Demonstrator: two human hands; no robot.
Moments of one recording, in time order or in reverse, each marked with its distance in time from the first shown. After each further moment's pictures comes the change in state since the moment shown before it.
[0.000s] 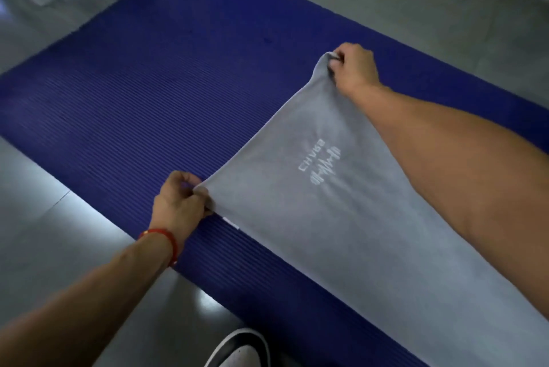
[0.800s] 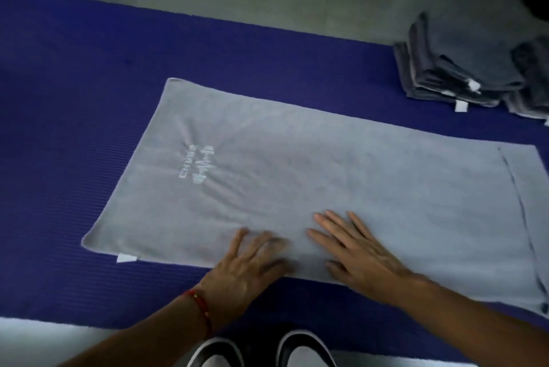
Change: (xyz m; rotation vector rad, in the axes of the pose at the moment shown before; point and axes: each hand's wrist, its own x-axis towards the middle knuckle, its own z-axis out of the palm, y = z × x) left_hand -0.107 -0.051 0.136 1.214 -0.845 1.686; right_hand -0.422 0.210 -0.018 -0.397 -0.373 -0.235
